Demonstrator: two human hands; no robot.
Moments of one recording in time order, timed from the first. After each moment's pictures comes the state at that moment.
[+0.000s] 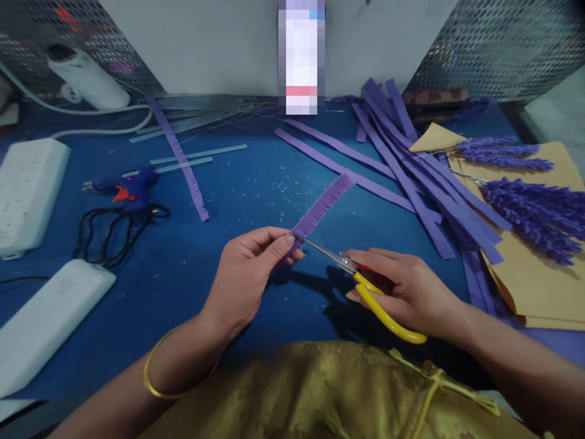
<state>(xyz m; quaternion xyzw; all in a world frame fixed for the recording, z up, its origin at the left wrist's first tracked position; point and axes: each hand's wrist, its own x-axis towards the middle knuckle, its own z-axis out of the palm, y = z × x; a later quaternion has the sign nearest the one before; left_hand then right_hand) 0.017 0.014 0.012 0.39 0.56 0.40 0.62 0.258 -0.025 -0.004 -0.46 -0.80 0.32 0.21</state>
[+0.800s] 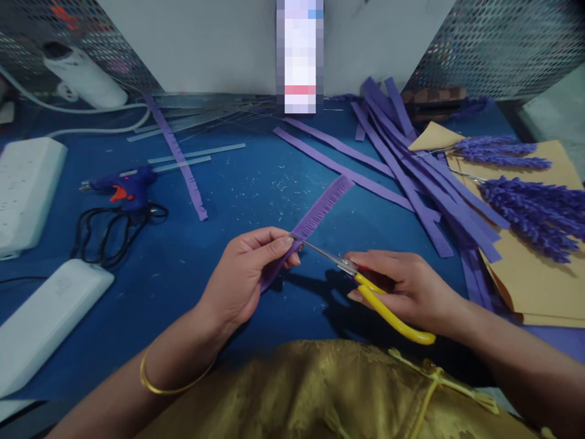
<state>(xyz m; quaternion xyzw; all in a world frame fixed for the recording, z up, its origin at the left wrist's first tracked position) 0.014 0.020 0.015 0.32 0.50 0.37 0.71 0.259 -0.022 0.002 -0.46 -0.77 0.40 0.20</state>
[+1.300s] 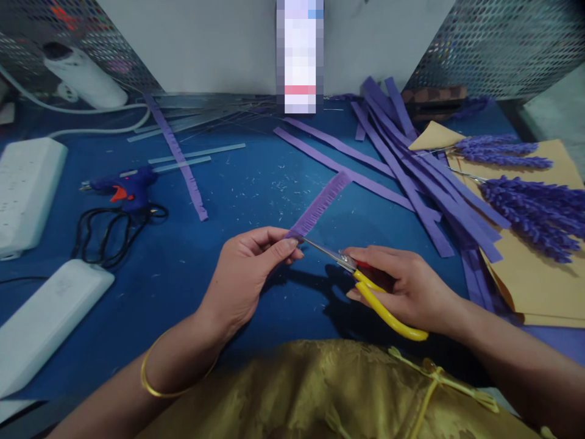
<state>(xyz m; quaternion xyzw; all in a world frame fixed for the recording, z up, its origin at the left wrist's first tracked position) 0.016 0.016 0.013 0.39 0.55 0.38 0.63 0.258 -0.023 -0.004 -0.48 -0.76 0.37 0.22</state>
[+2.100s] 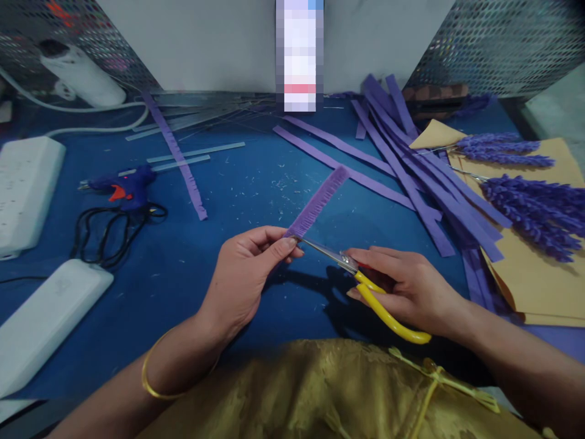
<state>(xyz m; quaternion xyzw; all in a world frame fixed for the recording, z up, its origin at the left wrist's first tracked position) 0.017 0.014 0.014 0.37 0.56 0.40 0.62 0.259 -0.023 0.000 -0.46 -0.80 0.33 0.21</state>
